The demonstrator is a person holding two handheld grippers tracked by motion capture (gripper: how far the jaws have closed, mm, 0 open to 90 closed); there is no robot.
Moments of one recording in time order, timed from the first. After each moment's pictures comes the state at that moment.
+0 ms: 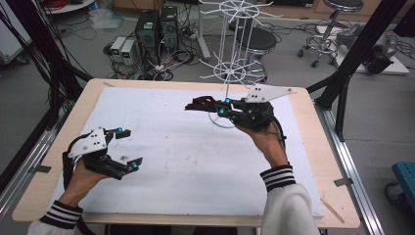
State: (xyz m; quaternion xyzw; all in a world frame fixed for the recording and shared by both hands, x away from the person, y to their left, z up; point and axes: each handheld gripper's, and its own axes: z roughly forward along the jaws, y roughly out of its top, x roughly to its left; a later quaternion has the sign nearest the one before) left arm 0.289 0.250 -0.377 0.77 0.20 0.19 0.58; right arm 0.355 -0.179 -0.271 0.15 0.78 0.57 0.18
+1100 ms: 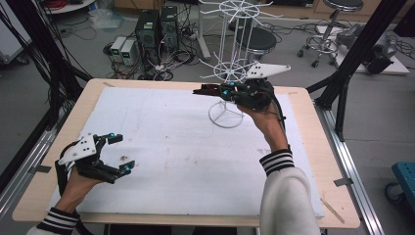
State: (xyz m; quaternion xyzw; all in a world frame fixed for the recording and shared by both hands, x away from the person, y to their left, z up) left arm 0.284 0.270 -0.395 0.74 0.21 0.19 0.60; right arm 0.397 -0.183 -0.253 0.22 0.79 0.54 0.18
